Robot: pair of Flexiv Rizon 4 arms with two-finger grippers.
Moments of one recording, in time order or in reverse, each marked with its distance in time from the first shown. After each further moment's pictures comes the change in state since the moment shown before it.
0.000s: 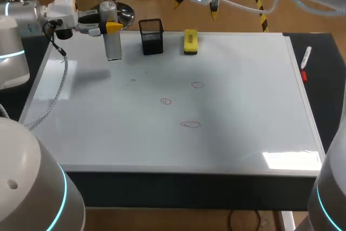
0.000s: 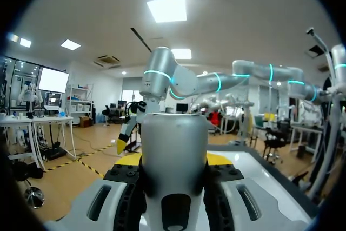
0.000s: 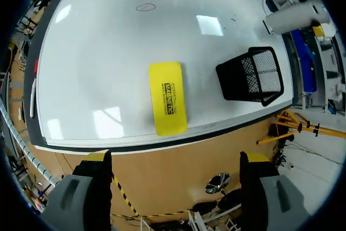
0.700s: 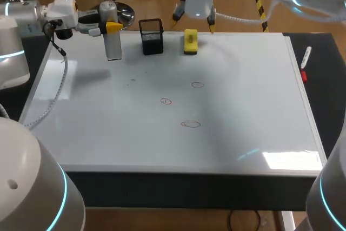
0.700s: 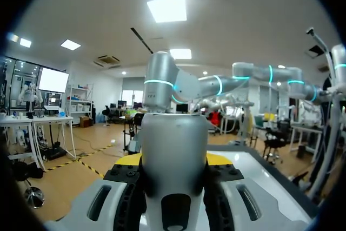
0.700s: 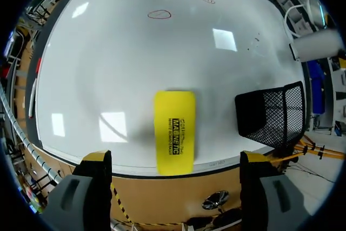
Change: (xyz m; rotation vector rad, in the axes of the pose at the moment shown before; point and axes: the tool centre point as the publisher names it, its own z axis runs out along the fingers) left arm 0.000 0.000 0.000 0.000 0.000 0.000; right arm 0.007 0.043 0.036 -0.084 0.070 -0.085
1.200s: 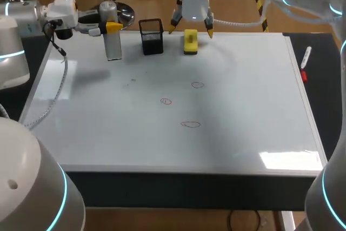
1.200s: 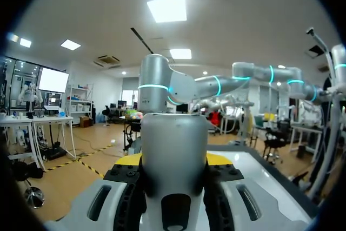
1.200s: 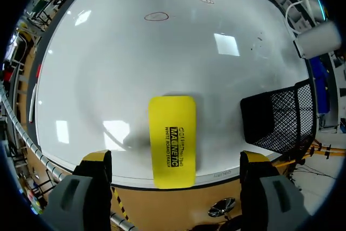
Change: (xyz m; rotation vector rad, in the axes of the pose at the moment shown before) left arm 0.000 0.000 0.000 0.000 0.000 0.000; right arm 0.001 0.005 0.018 -0.068 0.045 0.031
